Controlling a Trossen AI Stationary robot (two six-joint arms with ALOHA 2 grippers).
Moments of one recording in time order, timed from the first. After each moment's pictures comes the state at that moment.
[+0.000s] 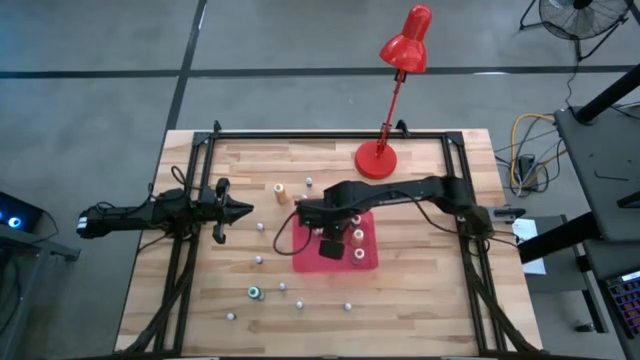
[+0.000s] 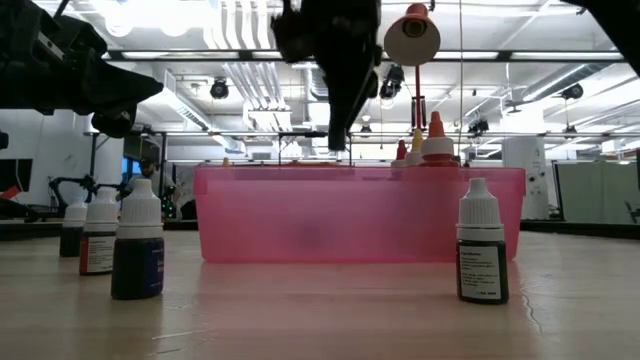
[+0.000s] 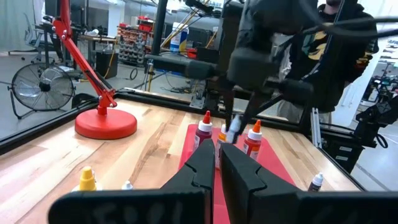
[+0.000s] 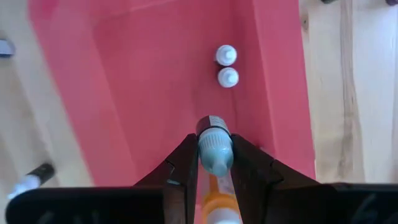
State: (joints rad) left arm 0.03 0.03 0.01 0.03 -0.04 -0.18; right arm 0.07 2.16 2.05 -1.30 0.00 0.28
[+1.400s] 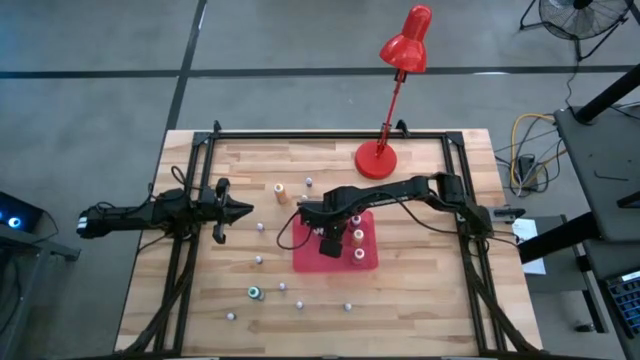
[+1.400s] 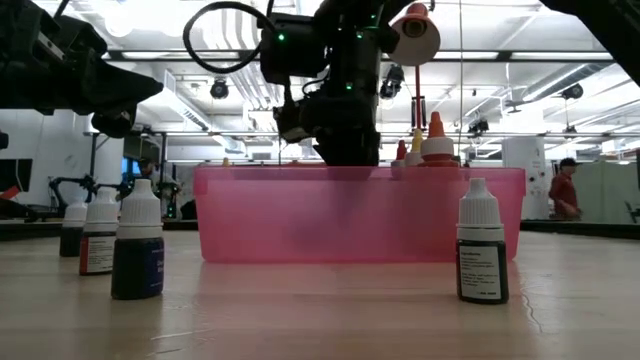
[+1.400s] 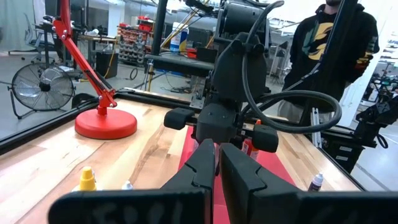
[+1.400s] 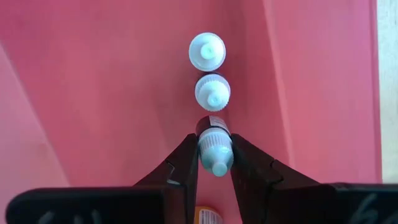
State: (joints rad) left arm 0.03 0.03 0.01 0.03 -0.04 -0.18; right arm 0.01 2.19 1.76 -1.00 -0.03 0.26
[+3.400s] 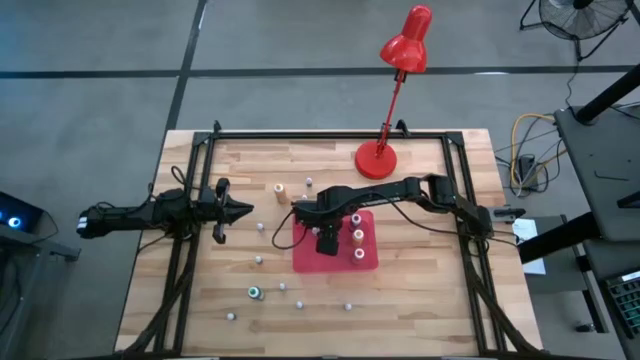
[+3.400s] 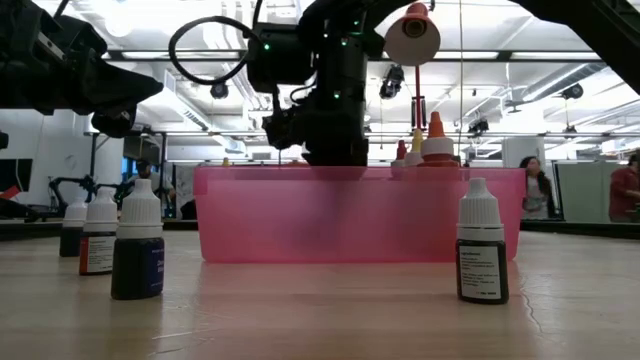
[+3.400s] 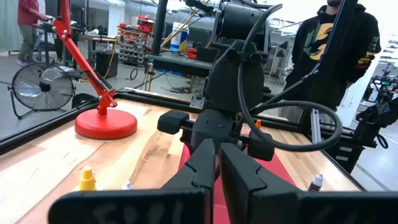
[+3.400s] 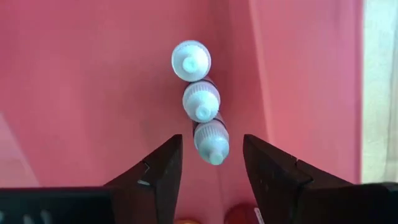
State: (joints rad) left arm 0.03 0.03 0.01 0.03 -0.04 -0.18; right arm 0.01 2.27 1.88 -1.08 0.00 0.21
